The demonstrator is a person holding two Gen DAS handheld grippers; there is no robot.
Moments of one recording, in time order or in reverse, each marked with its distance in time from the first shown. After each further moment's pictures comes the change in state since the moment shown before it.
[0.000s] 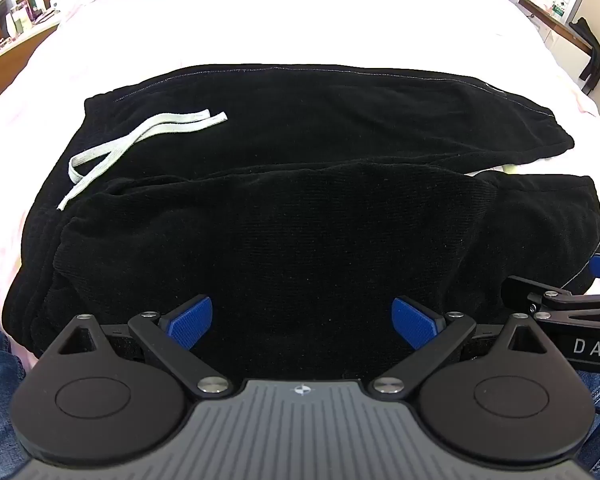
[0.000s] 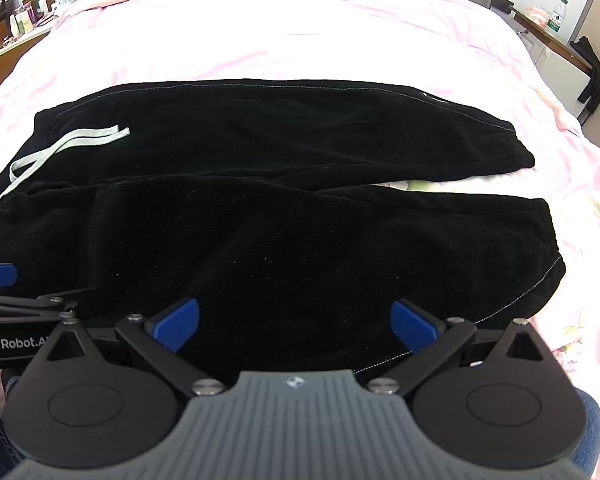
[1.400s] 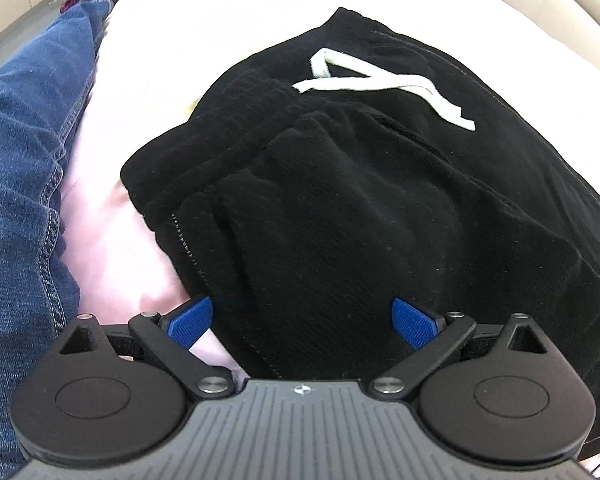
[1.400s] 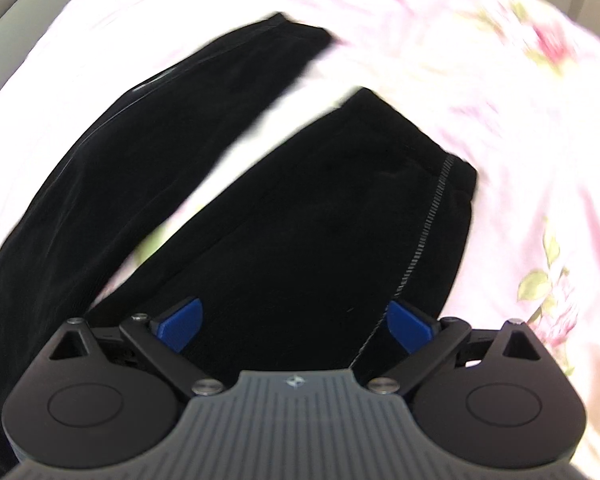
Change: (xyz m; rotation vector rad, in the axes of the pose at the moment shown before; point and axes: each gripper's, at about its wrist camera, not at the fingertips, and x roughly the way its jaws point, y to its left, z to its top) left arm 0.027 0.151 -0.057 -0.592 0.027 0.149; right arm 0.133 -0.285 0.019 0.730 0.120 -0.062
